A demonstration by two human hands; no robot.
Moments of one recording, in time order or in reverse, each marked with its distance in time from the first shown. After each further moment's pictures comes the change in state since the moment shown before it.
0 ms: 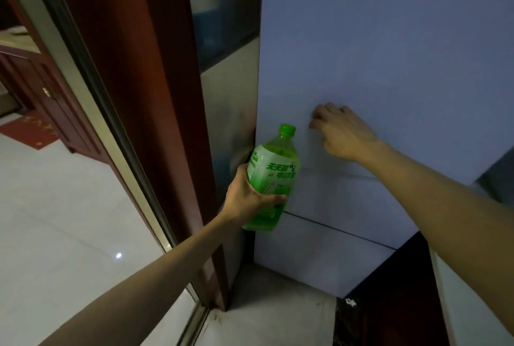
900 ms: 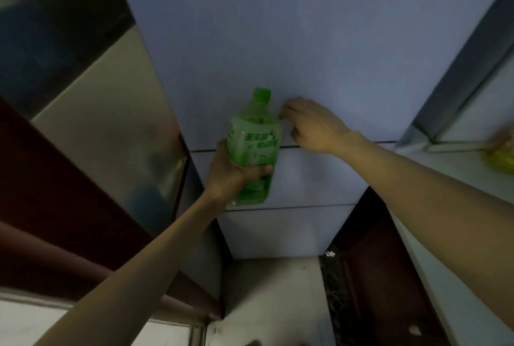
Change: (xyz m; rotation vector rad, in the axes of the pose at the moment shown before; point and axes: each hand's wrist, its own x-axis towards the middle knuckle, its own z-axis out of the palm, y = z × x) left_hand 0.113 0.038 0.096 -0.021 -0.268 0.130; right_hand -0.043 0.073 0.078 0.328 -0.062 0.275
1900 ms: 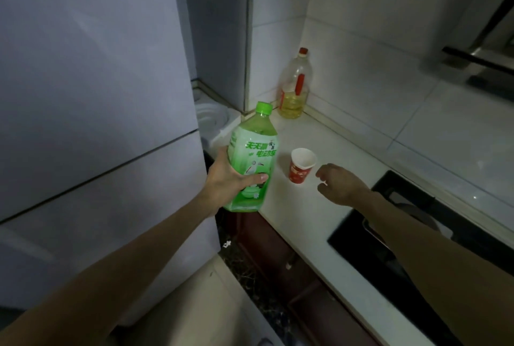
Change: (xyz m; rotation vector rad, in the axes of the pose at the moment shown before) left_hand -0.067 0.036 0.321 0.005 -0.817 0.135; right_hand -0.448 0.095 -0.006 0.147 -0.253 1.273
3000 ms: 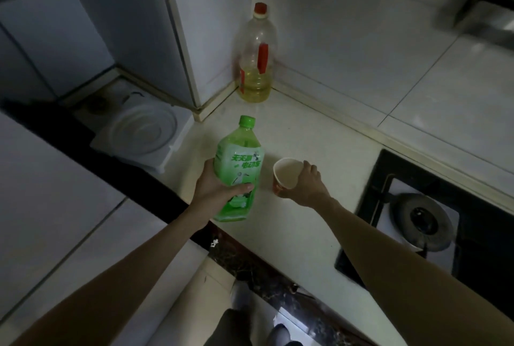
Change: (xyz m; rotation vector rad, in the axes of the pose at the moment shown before) left_hand 0.209 -0.066 0.058 0.071 -0.229 -0.216; right_hand 0.165 0.014 0.068 0.470 -0.002 0.514
